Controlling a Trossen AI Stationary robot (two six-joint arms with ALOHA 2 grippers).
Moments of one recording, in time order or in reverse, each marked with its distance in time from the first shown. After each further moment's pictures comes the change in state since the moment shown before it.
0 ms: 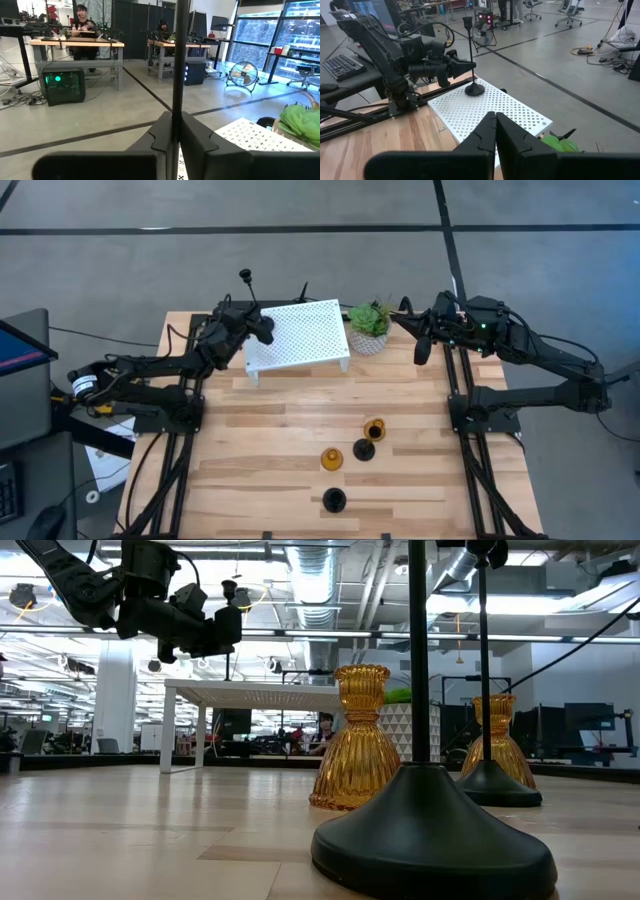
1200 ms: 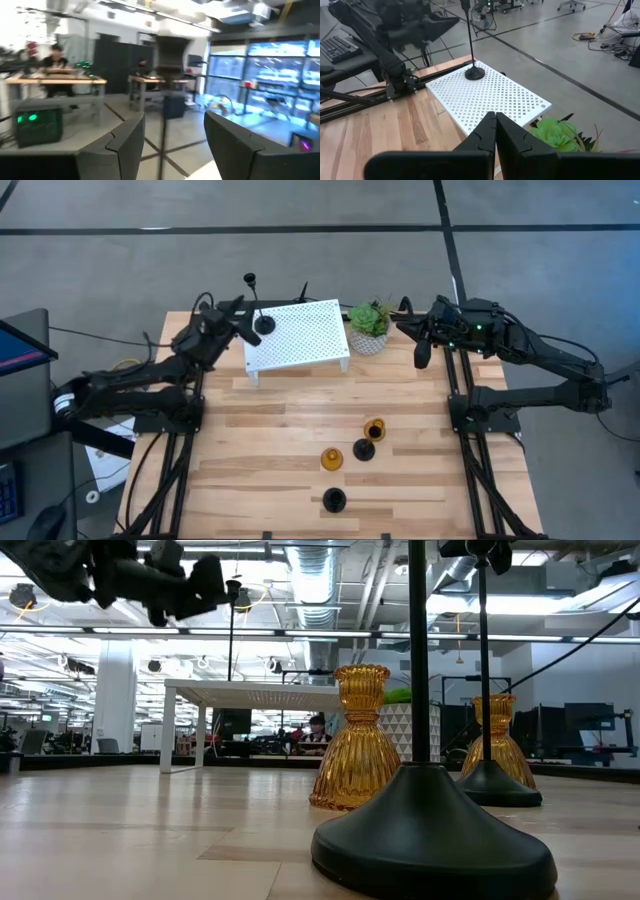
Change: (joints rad) left arm -0.061 -0.283 0.000 -0.062 0.069 0.112; right arm 0.000 0.000 0.000 -0.087 -0.008 -0.001
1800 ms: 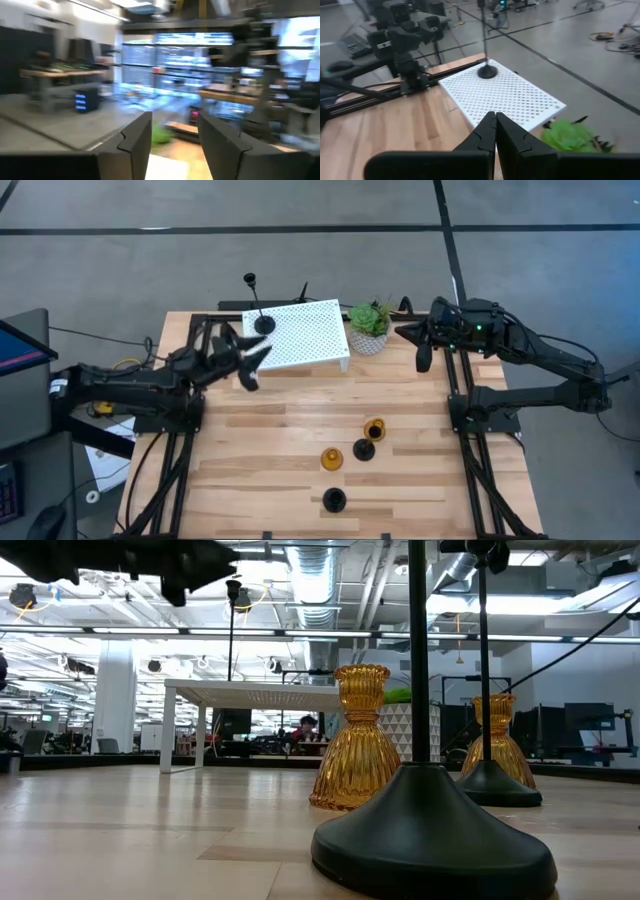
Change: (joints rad) left arm -0.378 -0.119 0.000 -0.149 0.146 -0.029; right arm 0.000 0.000 0.000 0.000 -0.084 -0.011
